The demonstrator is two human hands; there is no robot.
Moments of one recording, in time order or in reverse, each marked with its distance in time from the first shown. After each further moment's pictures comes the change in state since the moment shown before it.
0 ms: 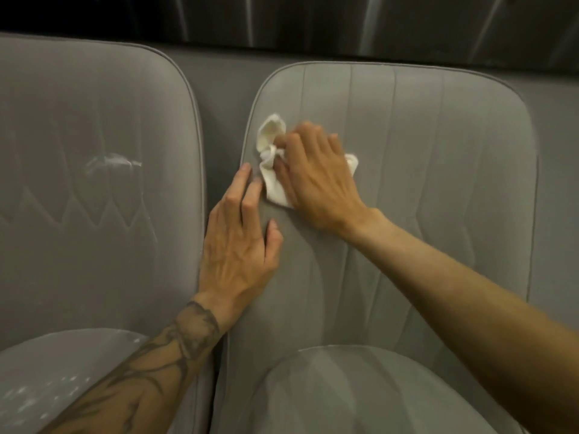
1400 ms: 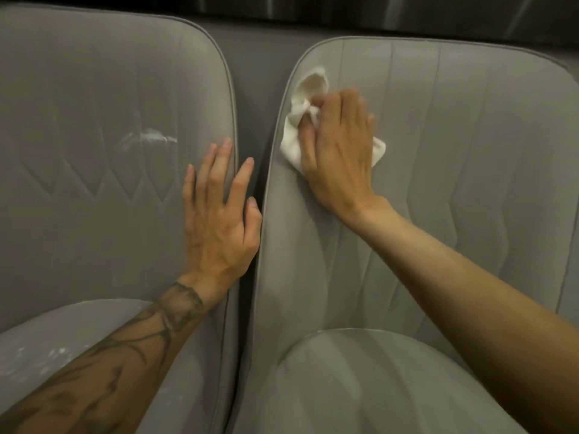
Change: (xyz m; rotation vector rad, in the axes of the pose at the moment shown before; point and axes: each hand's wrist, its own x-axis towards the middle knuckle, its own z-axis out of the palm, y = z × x) left_hand -0.012 -0.053 -0.021 0.182 0.081 -0.010; right_hand 0.014 -0.034 0.007 0.027 0.097 0.324
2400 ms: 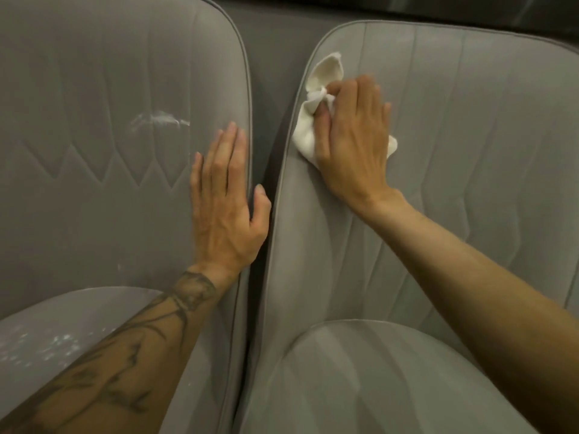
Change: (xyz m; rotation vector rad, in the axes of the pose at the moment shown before) left_hand 0.000 -0.002 -0.006 -0.139 0.032 -0.115; right_hand 0.001 -0.007 0.004 -0.011 0.035 0.007
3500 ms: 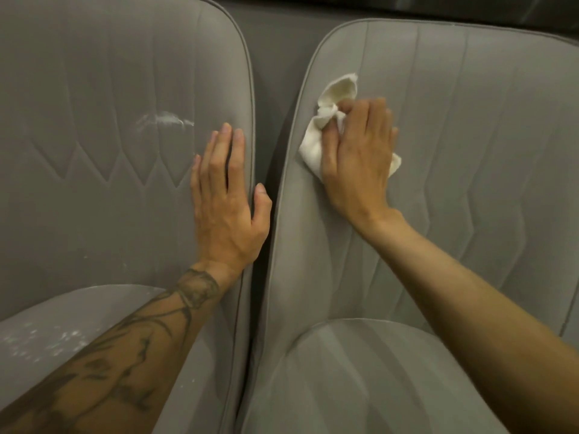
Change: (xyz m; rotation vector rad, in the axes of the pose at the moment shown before) left_hand 0.001 0.003 -0.005 0.056 -0.025 -0.034; right_hand -0.022 0.001 -0.001 0.013 -0.009 0.120
